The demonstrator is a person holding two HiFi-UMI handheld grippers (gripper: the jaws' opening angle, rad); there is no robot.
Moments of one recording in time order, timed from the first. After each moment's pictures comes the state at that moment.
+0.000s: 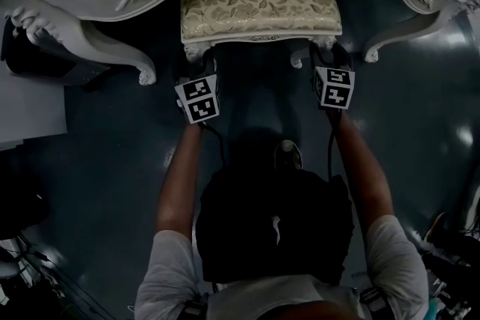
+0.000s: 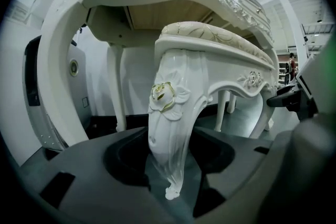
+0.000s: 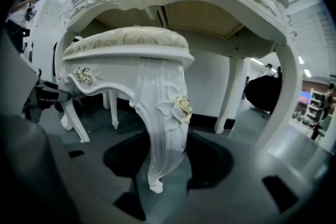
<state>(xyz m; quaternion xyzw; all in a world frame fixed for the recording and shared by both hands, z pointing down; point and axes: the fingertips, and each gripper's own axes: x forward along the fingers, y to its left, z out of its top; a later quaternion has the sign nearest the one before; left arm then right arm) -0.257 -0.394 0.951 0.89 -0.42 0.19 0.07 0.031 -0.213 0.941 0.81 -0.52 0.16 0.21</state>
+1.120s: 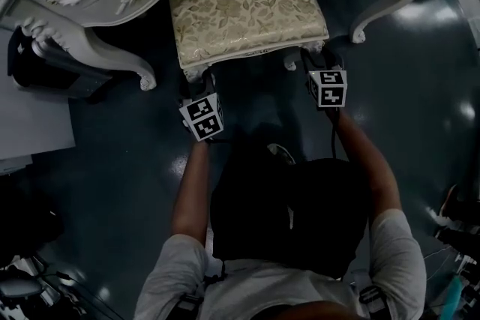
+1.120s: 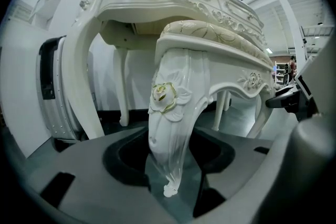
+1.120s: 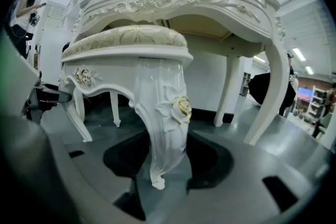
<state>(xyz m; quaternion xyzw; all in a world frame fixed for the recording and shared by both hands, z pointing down) -0.291 -0.330 0.957 0.89 -0.42 0.19 0.08 0.001 -0.155 0.943 0.80 -0.53 0.17 0.21</state>
